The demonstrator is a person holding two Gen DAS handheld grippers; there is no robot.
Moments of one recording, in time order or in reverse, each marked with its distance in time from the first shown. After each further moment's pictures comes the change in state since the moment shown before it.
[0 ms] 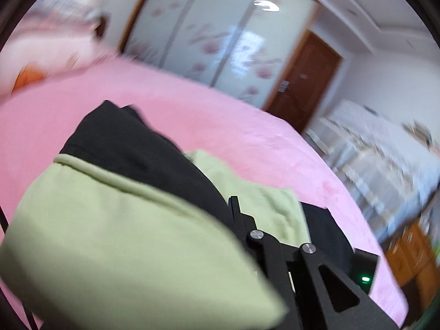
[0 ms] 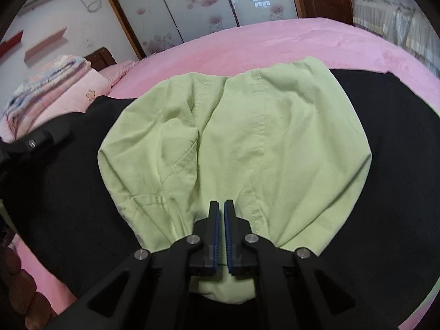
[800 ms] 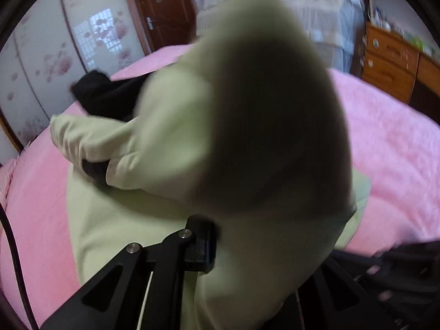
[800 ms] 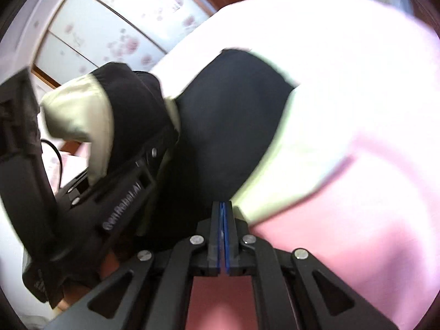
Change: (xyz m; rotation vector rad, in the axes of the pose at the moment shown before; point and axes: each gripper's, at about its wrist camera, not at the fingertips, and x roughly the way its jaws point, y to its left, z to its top) left arm 0.096 -0.249 -0.106 0.835 0.395 -0.115; right arm -0.144 -0.180 -0.052 0.429 -0.074 -0.091
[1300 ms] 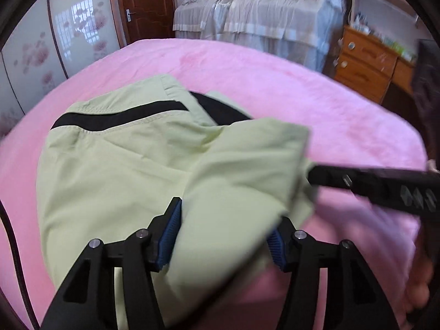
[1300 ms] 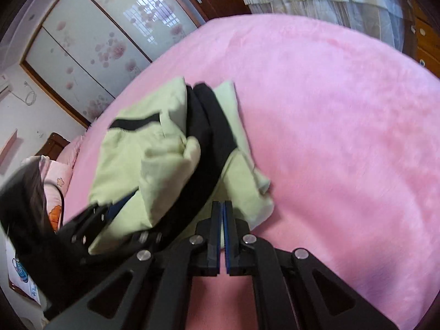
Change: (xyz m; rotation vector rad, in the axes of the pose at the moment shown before) left arm -0.030 0.004 -0.013 -0.047 -0.006 -0.207; right arm -0.037 -0.037 0.027 -0.029 -0.053 -0.026
